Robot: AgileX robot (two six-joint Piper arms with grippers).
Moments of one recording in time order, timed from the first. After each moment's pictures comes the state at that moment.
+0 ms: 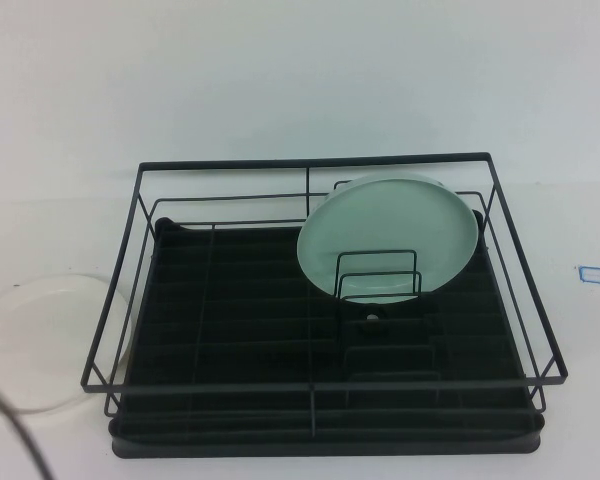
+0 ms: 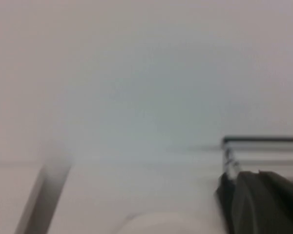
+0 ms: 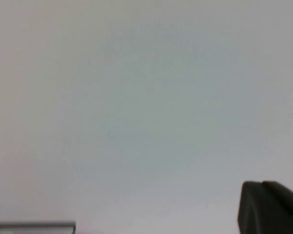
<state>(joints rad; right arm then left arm) -0.13 0.14 -0.53 0.14 0.33 -0.15 0.01 0.36 -0.55 0.01 0.35 -0.02</state>
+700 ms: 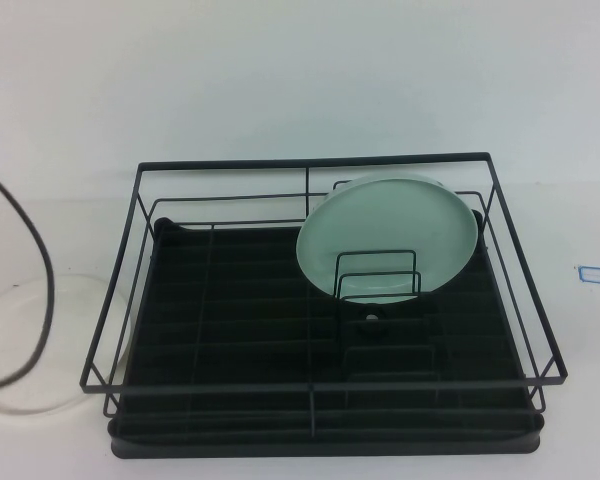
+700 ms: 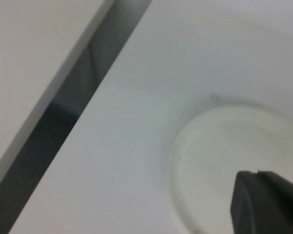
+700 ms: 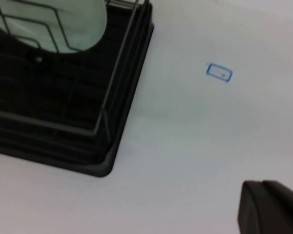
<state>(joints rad) -0.12 0.61 -0.74 0.27 0.99 -0.44 0.21 1.12 -0.82 0.15 0.50 -0.36</state>
